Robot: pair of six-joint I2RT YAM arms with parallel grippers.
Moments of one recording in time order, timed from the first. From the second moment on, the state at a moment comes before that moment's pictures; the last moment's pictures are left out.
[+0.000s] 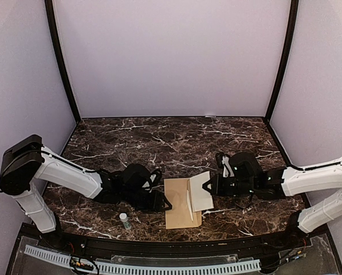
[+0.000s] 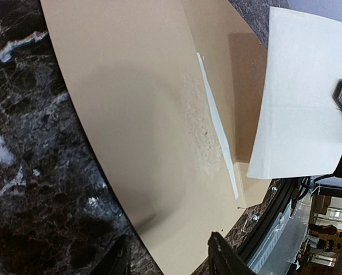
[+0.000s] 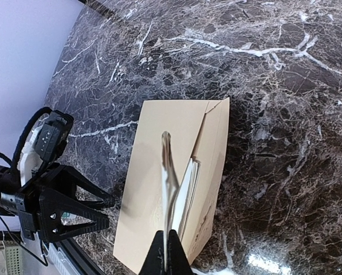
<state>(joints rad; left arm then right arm) -1.04 1.68 0.73 0.13 0.25 -0.93 0.96 1.26 0.56 0.05 -0.01 0.85</state>
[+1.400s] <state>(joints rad) -1.04 1.71 0.72 0.17 0.29 -0.94 0.95 1.37 0.53 0.05 -0.01 0.84</state>
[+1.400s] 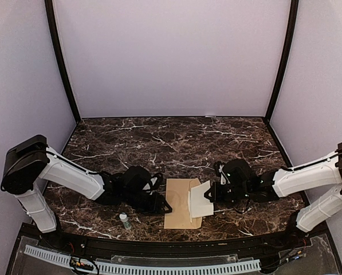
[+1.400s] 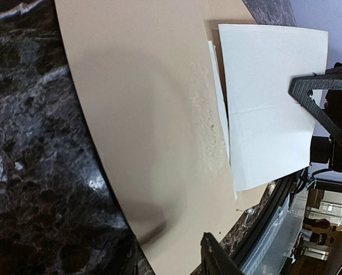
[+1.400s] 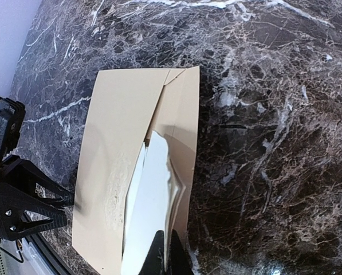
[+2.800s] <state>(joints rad) -1.04 1.73 0.72 0.23 0.35 -0.97 0.99 1.51 0.55 0.13 -0.05 0.87</state>
